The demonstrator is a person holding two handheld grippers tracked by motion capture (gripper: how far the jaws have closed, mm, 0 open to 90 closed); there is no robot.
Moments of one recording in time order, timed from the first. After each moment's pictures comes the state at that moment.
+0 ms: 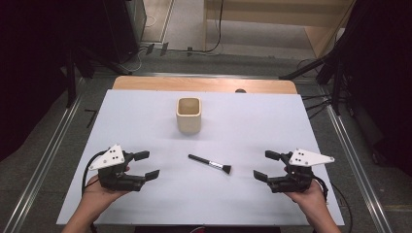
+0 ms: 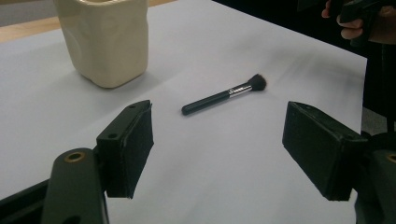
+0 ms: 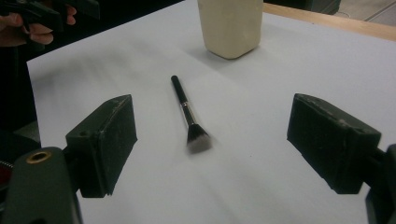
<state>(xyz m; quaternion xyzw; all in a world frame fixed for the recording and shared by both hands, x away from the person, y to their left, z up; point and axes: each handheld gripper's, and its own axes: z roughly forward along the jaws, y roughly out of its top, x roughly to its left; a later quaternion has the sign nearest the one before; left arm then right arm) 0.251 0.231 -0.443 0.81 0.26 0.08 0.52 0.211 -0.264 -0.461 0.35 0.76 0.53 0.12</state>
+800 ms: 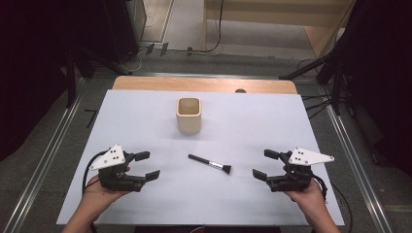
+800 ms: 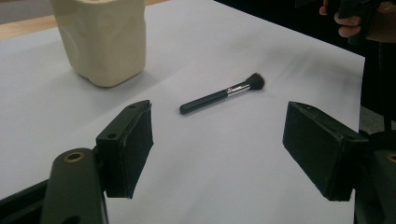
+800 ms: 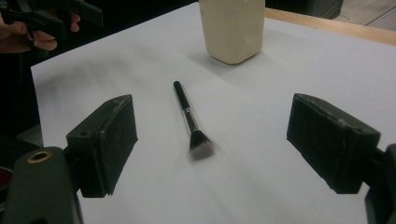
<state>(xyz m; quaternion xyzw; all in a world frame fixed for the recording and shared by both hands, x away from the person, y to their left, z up) 0.251 0.230 -0.443 0.81 0.26 0.07 0.52 0.213 -0.262 -0.458 0.35 0.76 0.54 0.11</state>
